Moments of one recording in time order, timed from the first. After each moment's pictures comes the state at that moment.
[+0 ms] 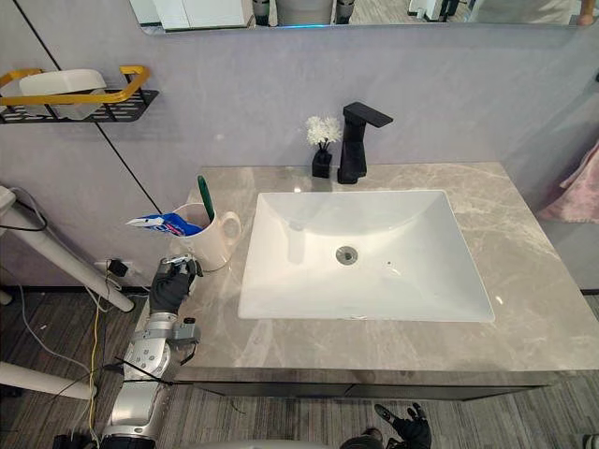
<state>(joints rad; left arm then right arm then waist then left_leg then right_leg) 0.13 0.09 0.01 -0.03 -0.07 -0.20 0.09 0.23 0.03 -0.42 0.77 0.07 -0.06 -0.08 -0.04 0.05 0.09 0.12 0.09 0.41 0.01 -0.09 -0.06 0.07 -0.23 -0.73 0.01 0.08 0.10</state>
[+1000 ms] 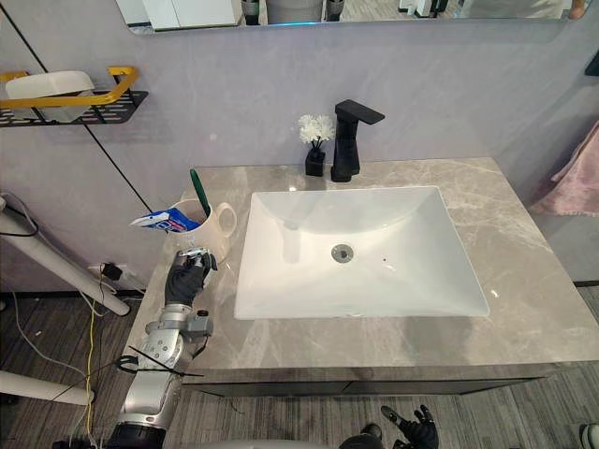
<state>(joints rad) 0.06 0.08 -0.03 0.01 -0.07 -0.20 0.09 0.24 0.01 -0.44 0.77 0.07 -0.05 -0.08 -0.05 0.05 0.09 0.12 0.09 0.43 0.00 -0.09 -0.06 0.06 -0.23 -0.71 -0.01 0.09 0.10</state>
